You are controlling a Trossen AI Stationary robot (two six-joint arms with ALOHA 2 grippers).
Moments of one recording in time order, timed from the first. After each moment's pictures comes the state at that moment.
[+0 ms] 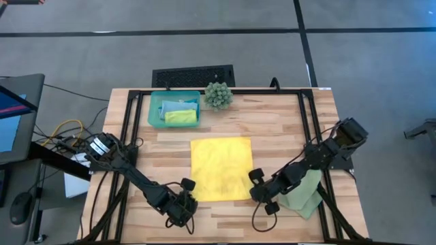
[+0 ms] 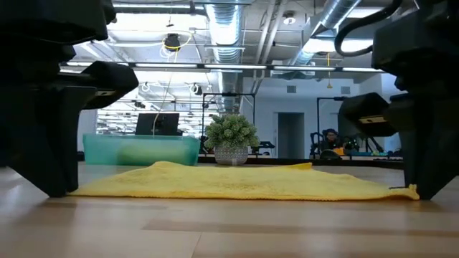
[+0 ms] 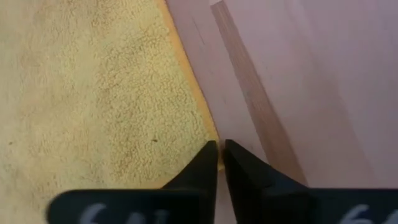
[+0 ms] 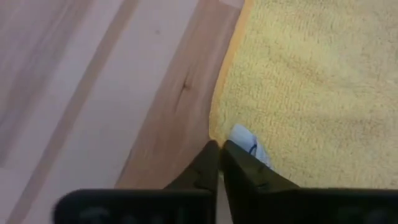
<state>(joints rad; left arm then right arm) -0.67 1.88 1.04 -0.39 -0.37 -0.25 0.57 1.70 0.76 -0.14 0.08 0.11</state>
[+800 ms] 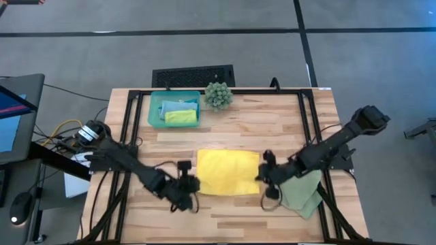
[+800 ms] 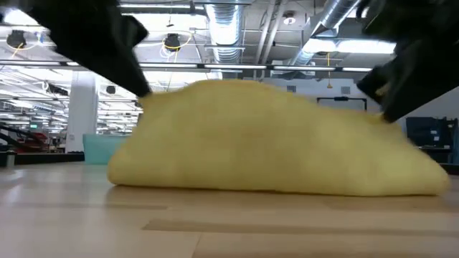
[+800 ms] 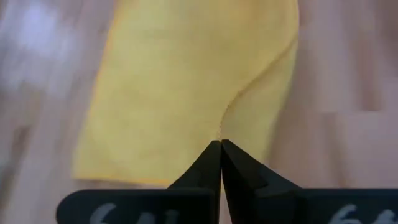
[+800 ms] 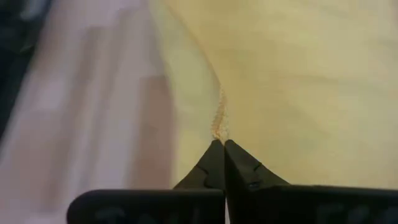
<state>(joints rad) -0.61 1.66 1.03 -0.43 -0.58 -0.44 0.55 1.34 0.62 -0.15 0.21 0.44</state>
